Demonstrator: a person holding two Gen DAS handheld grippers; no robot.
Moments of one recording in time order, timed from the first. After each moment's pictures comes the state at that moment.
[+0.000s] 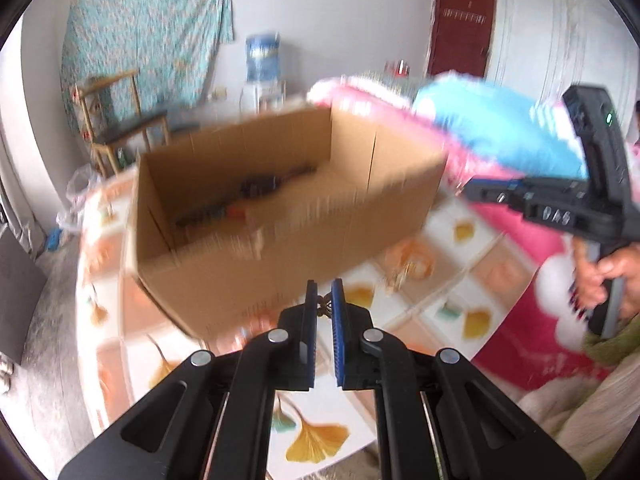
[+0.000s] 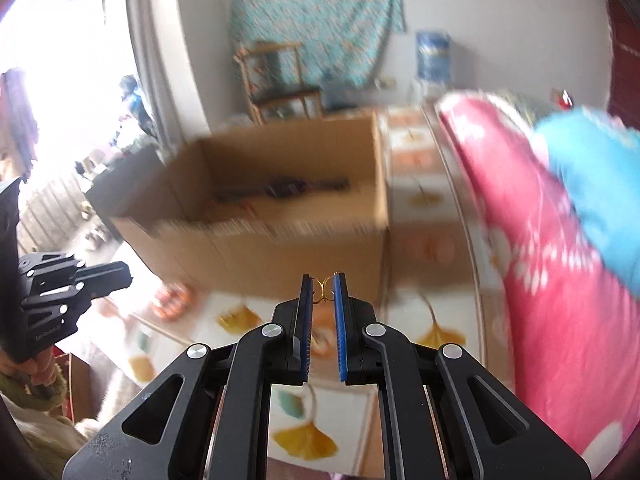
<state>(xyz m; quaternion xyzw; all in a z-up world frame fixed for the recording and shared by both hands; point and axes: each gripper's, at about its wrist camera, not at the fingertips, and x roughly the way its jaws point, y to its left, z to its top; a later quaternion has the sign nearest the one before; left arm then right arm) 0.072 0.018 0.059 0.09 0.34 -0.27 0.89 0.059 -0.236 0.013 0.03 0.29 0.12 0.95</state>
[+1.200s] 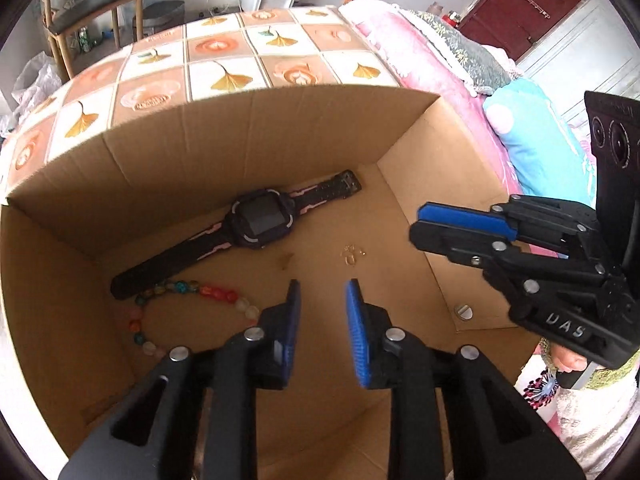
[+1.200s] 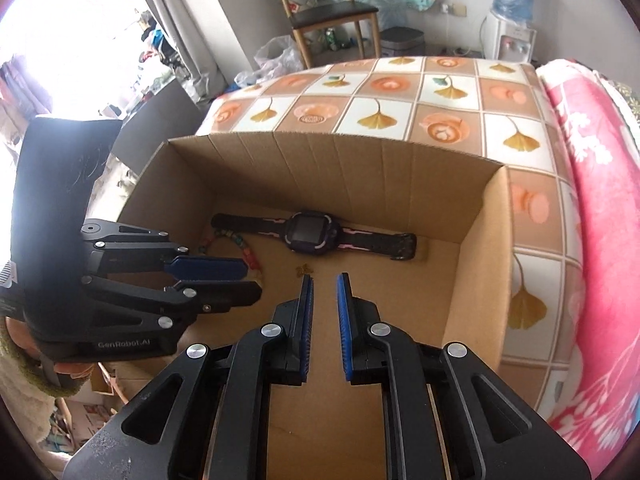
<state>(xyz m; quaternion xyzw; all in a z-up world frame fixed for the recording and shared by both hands) 0.309 -0.035 0.021 0.00 0.58 -0.28 0.77 0.278 -0.191 0.034 0.00 0.46 0.22 0.86</state>
